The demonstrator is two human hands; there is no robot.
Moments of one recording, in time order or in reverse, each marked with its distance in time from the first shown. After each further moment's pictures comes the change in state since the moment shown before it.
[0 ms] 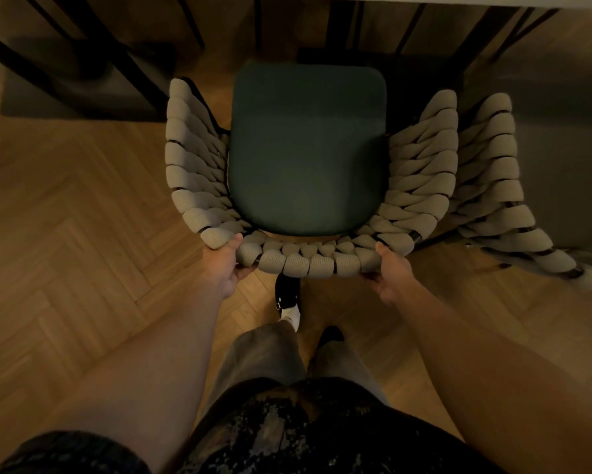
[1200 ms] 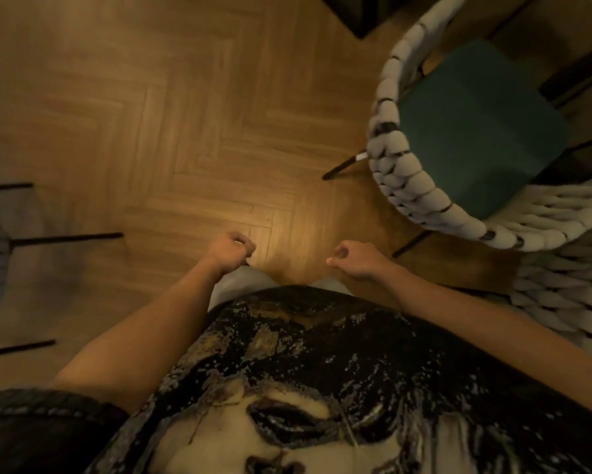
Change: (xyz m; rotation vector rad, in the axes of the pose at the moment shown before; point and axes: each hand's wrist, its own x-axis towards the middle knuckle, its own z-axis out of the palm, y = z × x) left_hand -0.171 -0.266 -0.246 0.316 0.197 -0.010; right_hand -0.128 0.191 0.006 -2.183 -0.704 -0.555
